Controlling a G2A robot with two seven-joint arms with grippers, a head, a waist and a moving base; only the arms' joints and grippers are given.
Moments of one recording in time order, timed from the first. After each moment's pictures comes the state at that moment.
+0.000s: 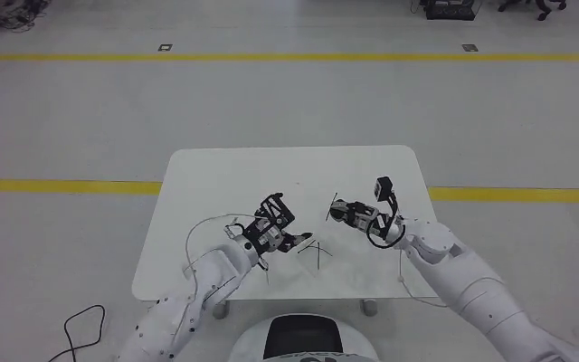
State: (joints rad) left arm 1.54 -1.12 -1.03 -1.88 1.45 -0.24 -0.28; right arm -1.27 -0.97 0.91 -1.34 0.67 -0.15 0.64
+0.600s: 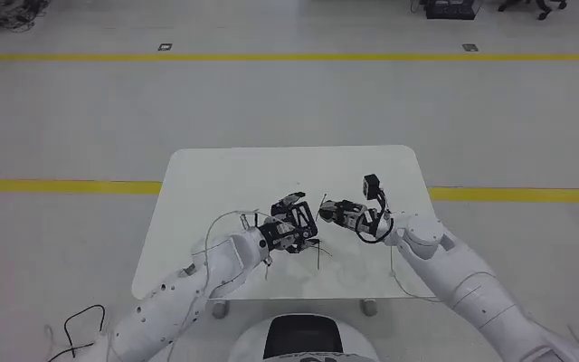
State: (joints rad) left arm 1.34 -1.02 -0.84 -1.92 1.57 -0.33 -0.34; right arm -1.23 -1.00 0.89 -1.39 0.64 0.02 0.63
